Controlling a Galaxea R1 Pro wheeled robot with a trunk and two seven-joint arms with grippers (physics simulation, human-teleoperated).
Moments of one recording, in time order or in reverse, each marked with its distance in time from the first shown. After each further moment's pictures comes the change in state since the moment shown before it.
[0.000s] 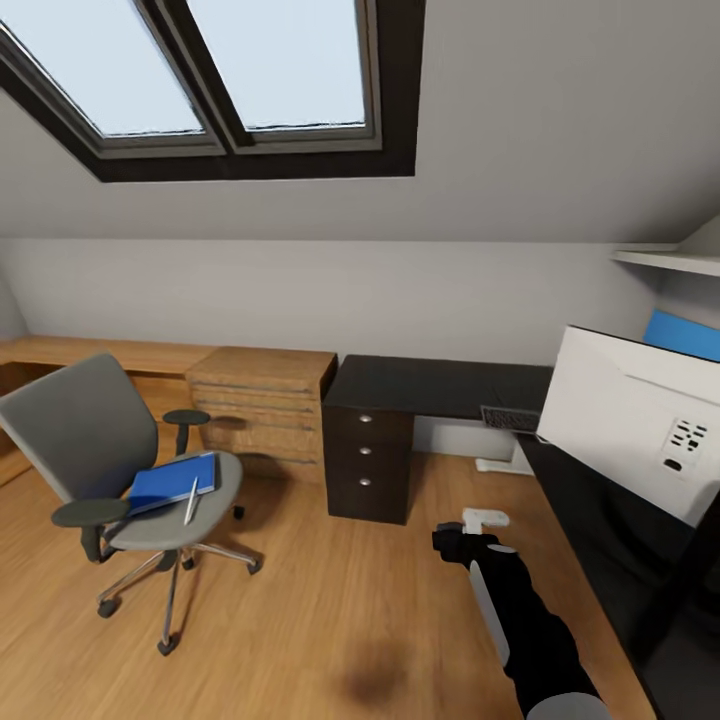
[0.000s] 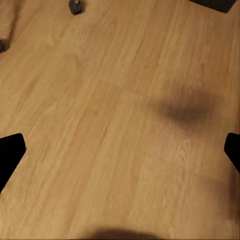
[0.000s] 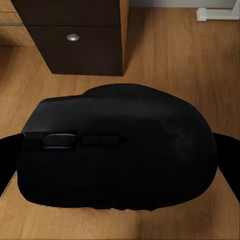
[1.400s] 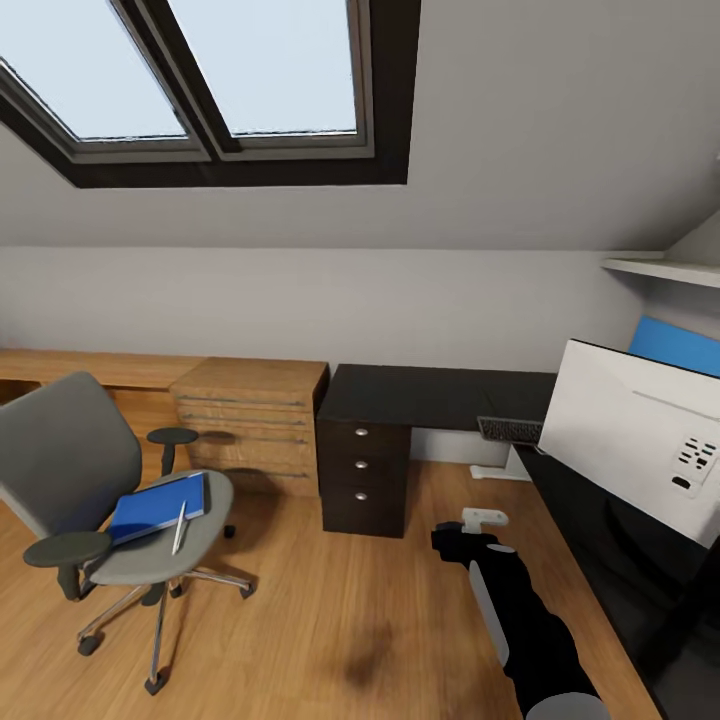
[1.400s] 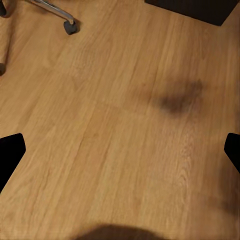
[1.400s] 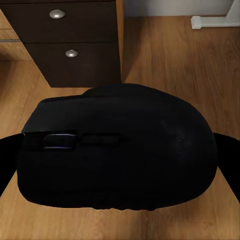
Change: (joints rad) left arm 0.000 -0.001 0.000 0.000 0.002 -0.005 0.004; right arm 0.000 0.002 0.000 -0.002 -0.003 0.000 0.001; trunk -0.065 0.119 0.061
